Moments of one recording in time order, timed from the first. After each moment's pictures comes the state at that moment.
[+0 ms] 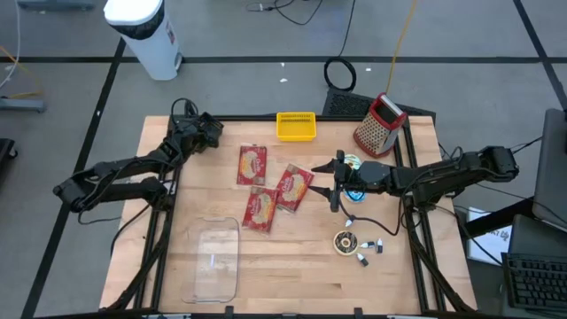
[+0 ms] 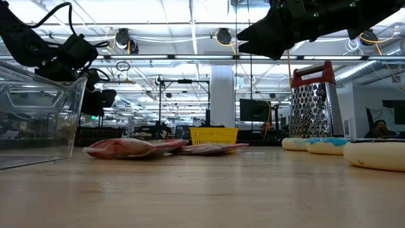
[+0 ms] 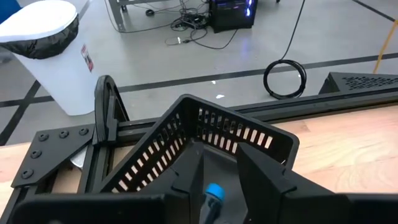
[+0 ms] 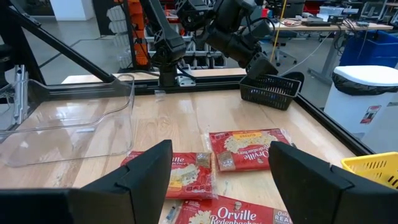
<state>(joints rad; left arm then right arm) 0.87 1.05 0.25 0.30 -0.44 -0.24 0.04 1.19 0.56 0.46 0.18 0.04</state>
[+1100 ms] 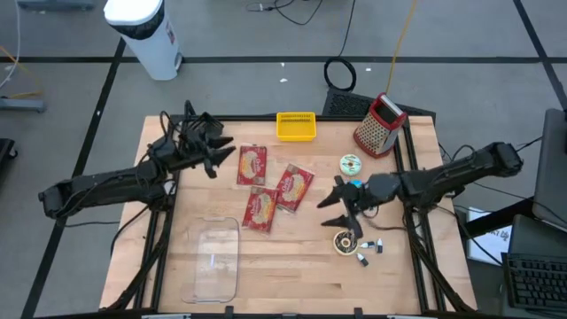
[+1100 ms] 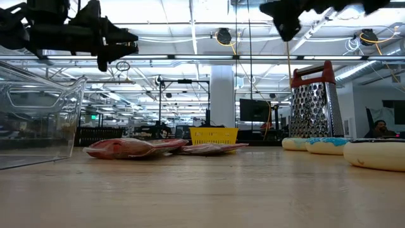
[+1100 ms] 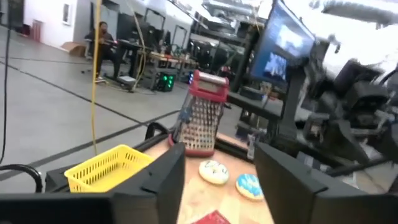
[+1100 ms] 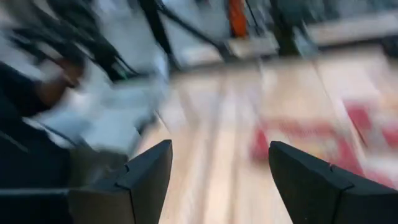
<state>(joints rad) 0.48 0.71 0.25 0.58 0.18 -0.27 0.25 1.08 0.69 0.11 -0.04 0.28</state>
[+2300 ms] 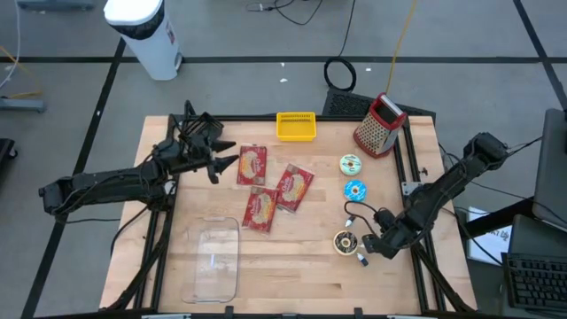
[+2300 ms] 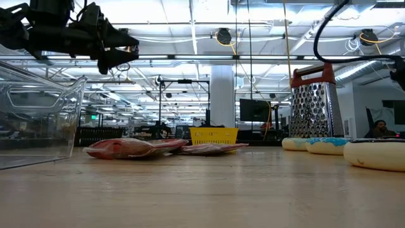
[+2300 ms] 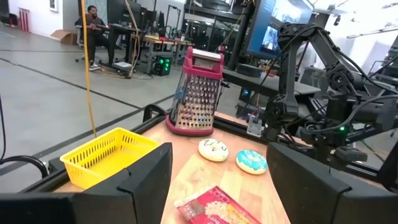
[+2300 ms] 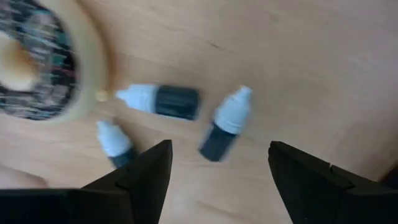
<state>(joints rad) 0.44 0.72 0.25 0.51 0.17 -0.21 0.75 1.20 0.59 -0.71 -0.11 2.08</state>
